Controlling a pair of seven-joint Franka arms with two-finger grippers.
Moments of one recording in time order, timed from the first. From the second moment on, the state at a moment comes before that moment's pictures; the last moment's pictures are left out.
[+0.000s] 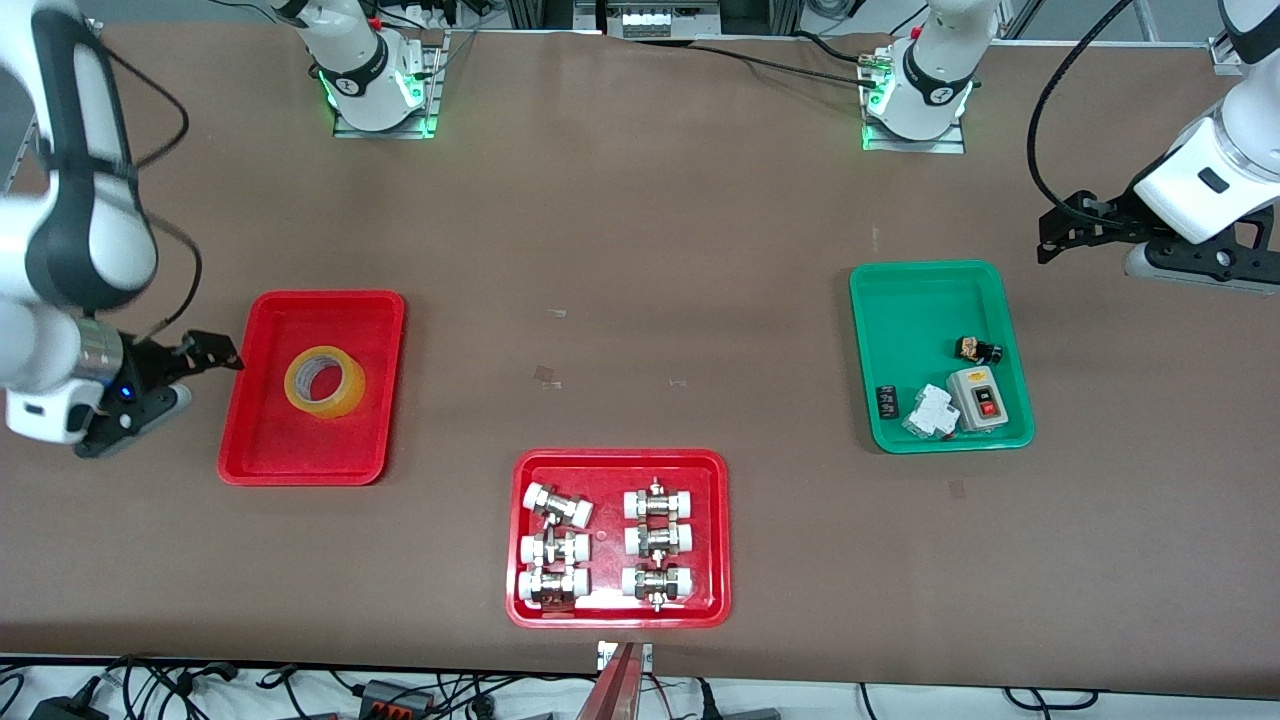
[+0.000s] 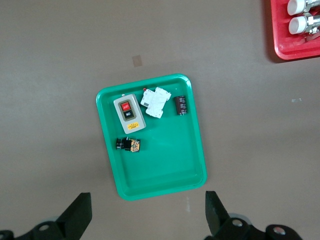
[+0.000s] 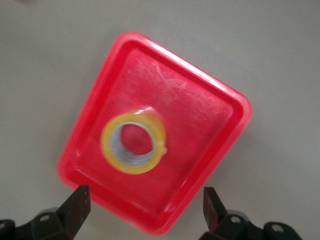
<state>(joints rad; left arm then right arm) 0.61 -0.03 -0.67 -1.69 -0.04 1.65 0.07 -0.14 0.37 0.11 -1.56 -0.01 1.81 -0.52</state>
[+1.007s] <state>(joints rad) 0.18 -0.04 -0.26 -1.72 -0.04 1.57 0.08 -0.02 -0.05 0.10 -1.69 -0.02 1.69 0.19</state>
